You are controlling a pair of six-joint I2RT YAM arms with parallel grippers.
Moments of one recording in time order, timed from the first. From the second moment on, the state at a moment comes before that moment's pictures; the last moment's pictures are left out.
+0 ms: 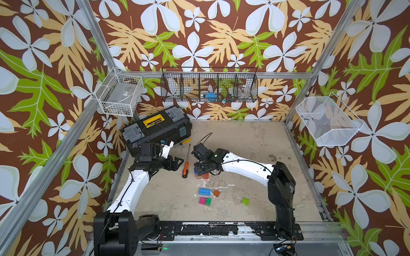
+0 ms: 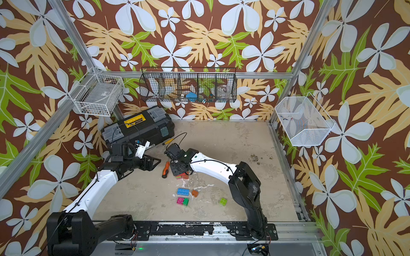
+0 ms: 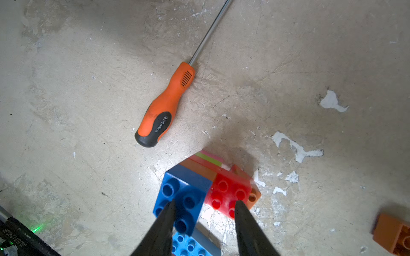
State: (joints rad) left arm 0.03 1.19 0.79 -0.42 0.59 0.12; right arm 0.96 1.98 1.65 -0.78 0.10 0.45
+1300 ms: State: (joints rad) left arm -0.05 1.27 0.86 -0.49 0.62 0.09; right arm 0.91 1.95 1.64 -0.75 0.00 0.45
